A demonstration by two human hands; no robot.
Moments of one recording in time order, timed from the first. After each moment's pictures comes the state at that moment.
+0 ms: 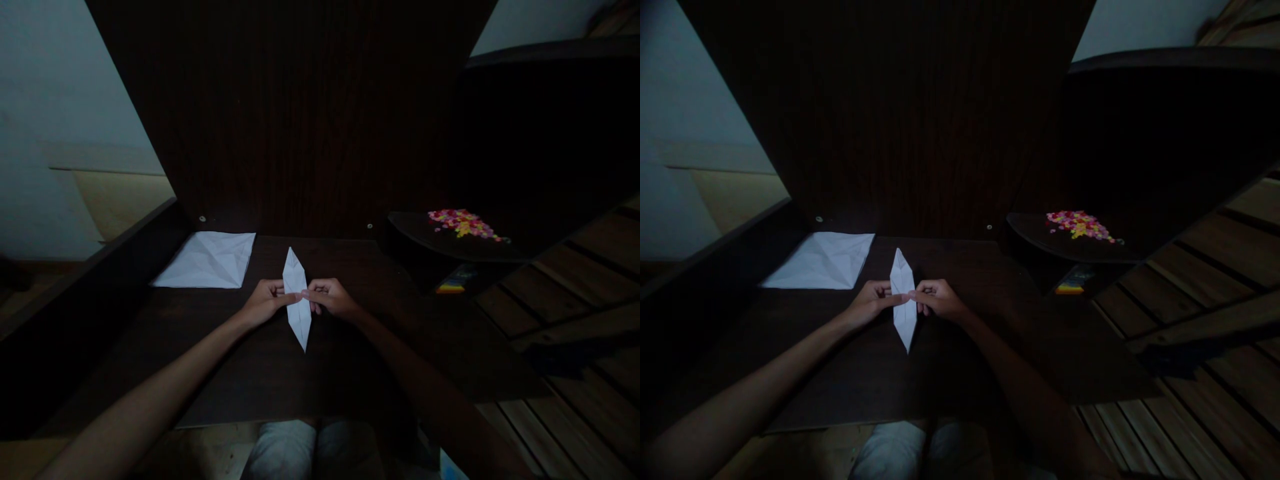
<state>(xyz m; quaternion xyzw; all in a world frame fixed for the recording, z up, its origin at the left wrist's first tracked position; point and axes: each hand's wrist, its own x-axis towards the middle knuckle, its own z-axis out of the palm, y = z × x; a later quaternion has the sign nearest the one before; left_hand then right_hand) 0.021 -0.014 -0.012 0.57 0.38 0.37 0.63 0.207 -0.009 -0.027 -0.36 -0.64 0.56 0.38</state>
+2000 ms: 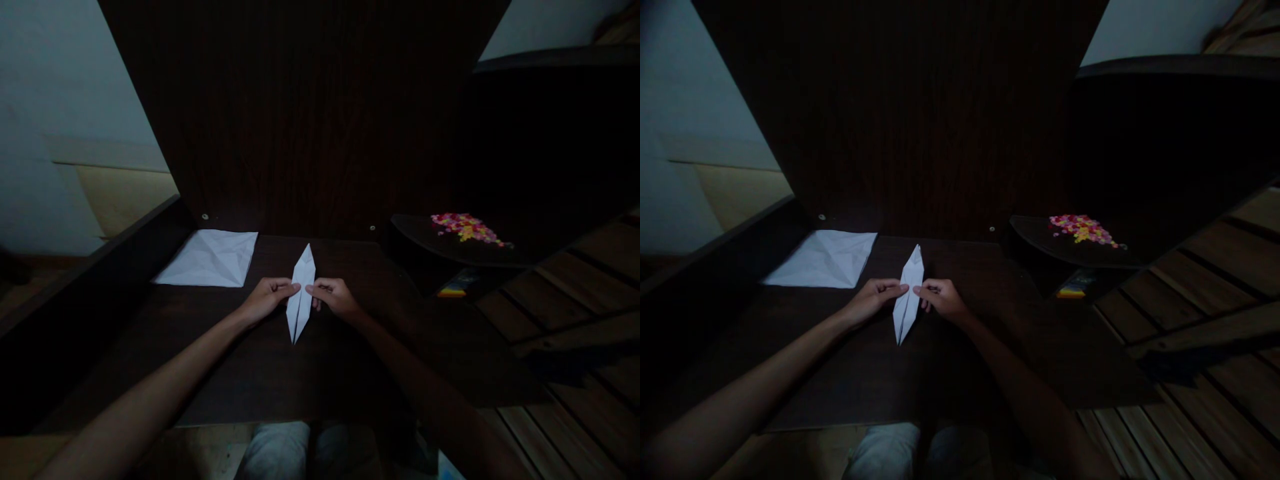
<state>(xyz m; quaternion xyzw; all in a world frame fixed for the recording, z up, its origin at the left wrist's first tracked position) 0.019 -0.007 -0.016 0.56 0.38 0.36 0.64 0.204 -0.010 -0.025 -0.40 -0.63 0.52 0.42</state>
